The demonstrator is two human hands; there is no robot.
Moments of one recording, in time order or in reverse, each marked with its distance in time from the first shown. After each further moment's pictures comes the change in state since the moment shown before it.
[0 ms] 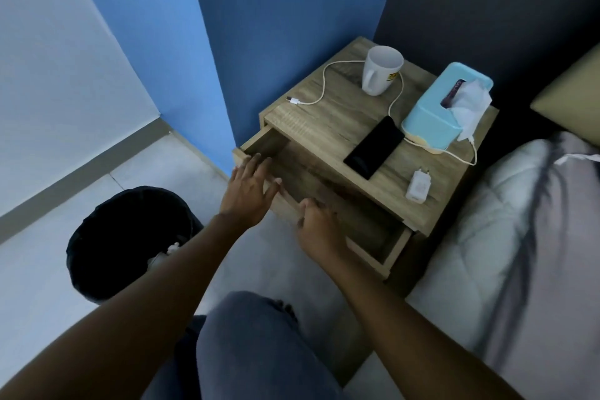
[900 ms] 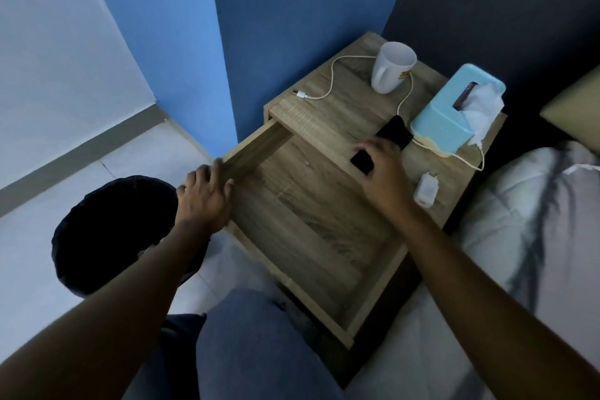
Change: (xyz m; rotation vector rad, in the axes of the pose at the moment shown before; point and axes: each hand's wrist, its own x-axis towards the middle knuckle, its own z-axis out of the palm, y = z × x) left_hand -0.025 -0.073 -0.004 0.087 0.033 -0.270; right_hand 0.059 0.047 -0.097 0.074 0.211 -0.123
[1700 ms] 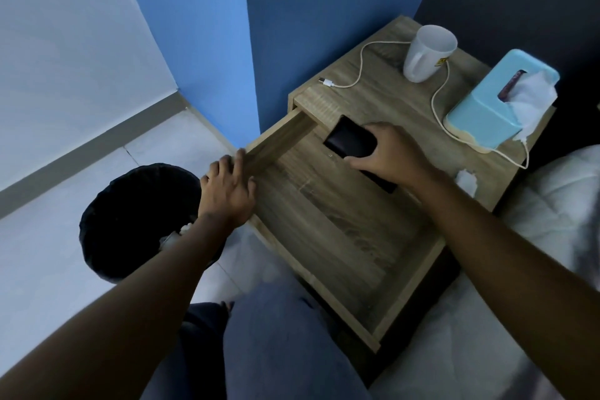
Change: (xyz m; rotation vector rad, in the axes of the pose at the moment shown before) left_hand -0.002 0.000 -0.001 0.017 0.046 0.030; right_hand 0.047 -0.027 0.008 -0.085 -0.240 -0.103
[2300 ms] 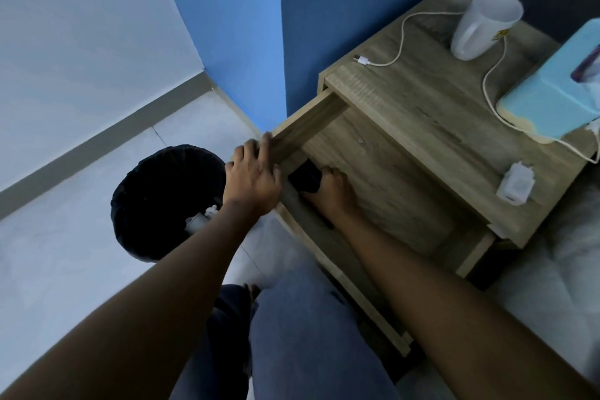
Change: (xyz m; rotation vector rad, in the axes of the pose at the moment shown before) left_hand 0.000 -0.003 0.006 0.032 0.014 -0.012; right_hand -0.002 -0.038 0.215 0.104 -0.145 0.219
